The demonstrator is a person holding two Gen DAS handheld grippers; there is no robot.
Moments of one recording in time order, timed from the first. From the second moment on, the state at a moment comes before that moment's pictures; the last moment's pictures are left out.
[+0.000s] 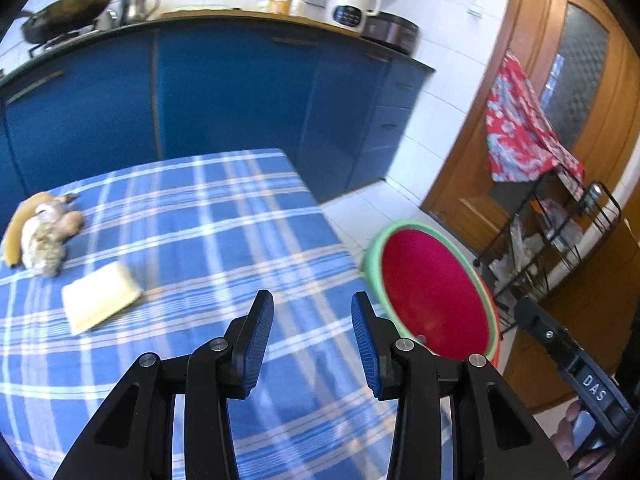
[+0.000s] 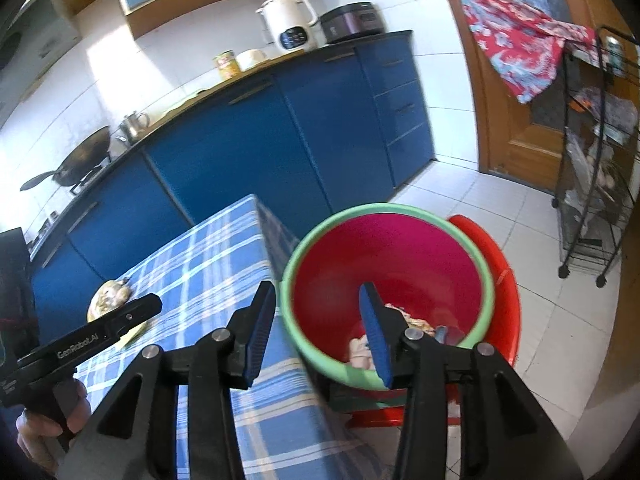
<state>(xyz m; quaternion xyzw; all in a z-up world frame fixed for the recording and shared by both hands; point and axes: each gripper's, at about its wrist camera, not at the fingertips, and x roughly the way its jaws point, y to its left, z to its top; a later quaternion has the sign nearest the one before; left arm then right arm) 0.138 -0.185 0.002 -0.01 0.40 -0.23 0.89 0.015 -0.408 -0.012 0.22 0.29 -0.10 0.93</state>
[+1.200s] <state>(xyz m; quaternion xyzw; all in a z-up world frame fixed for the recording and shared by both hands) 0.223 0.020 -0.024 -0.06 0.41 -0.03 0.91 0.135 -0.249 -0.001 0.17 0.34 0.03 0.92</state>
